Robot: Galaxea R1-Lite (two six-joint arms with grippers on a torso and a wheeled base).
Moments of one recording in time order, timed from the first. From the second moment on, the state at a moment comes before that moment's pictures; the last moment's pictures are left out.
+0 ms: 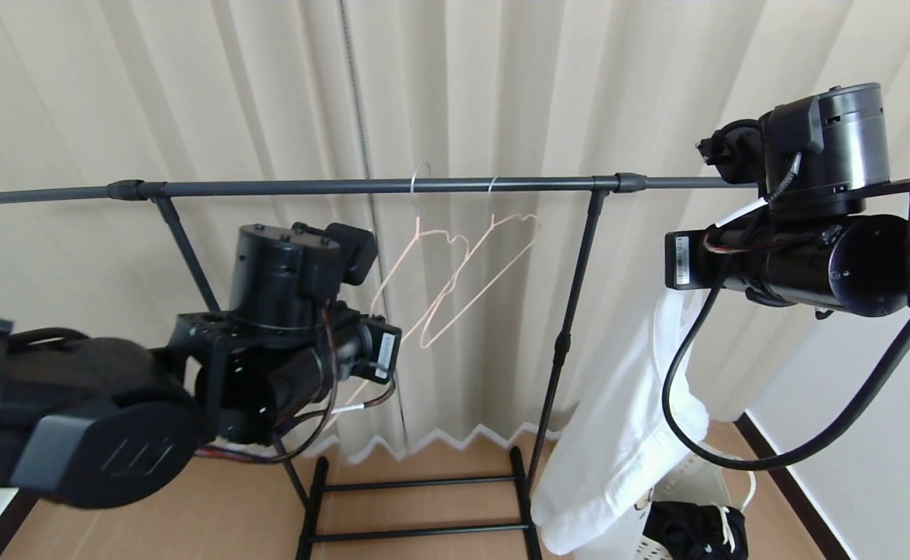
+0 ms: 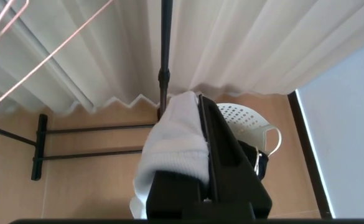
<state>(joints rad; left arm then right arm) -0.64 1.72 -0.90 -0.40 0.37 0.02 0.49 1.66 -1.27 0.10 -0.54 0.21</state>
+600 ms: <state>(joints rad) -0.60 1.47 -0.48 -0.70 0.03 0.18 0.46 1.78 -1.31 -0.03 -0.70 0.21</state>
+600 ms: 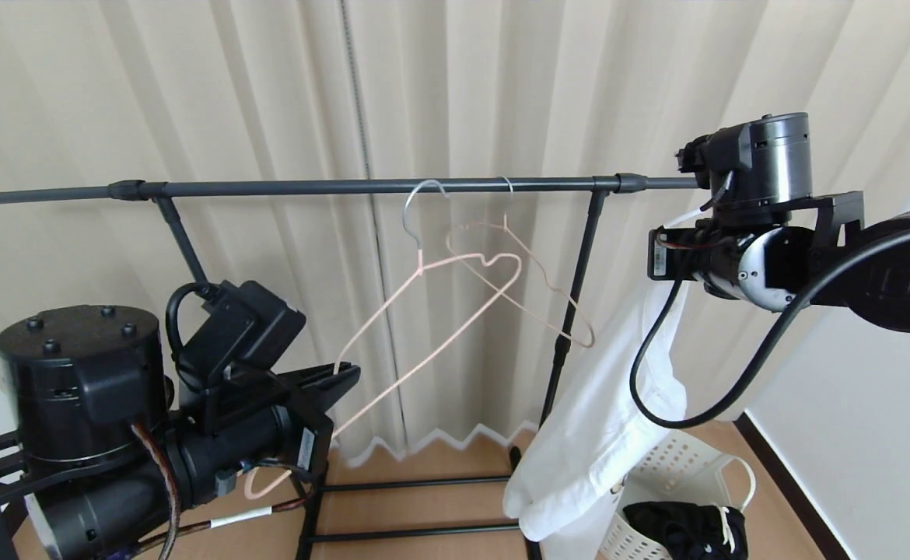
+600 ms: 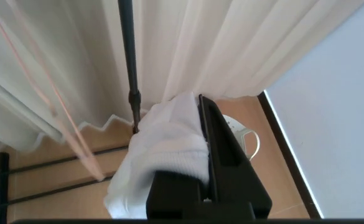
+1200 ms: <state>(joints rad) -0.68 1.50 -0.48 -0.72 -0.22 0.10 0.43 1.85 -1.33 -0.12 -0.70 0.21</state>
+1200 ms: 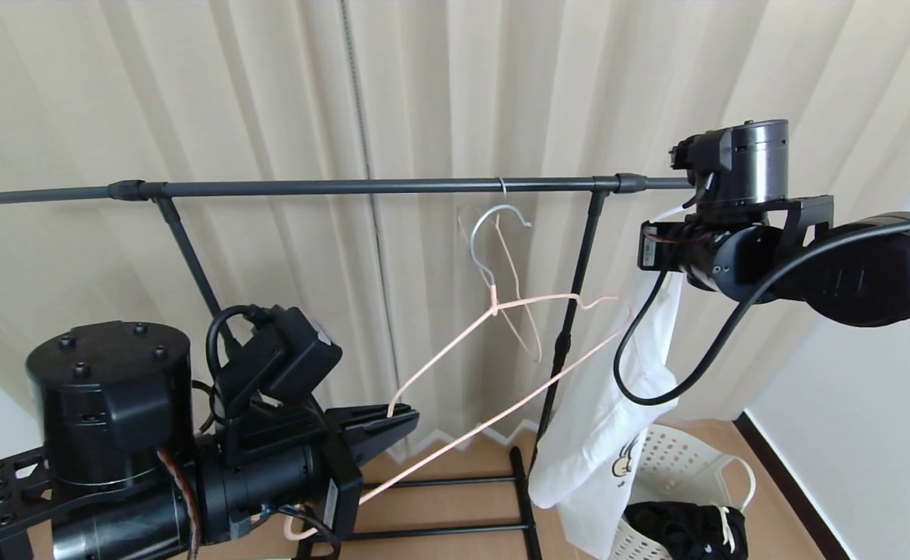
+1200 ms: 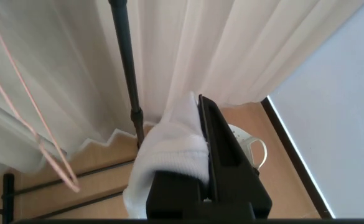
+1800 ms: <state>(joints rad) -0.73 1.65 -0.51 -0.90 -0.15 0.05 0.43 1.86 -1.34 -0.13 -0.70 0.21</state>
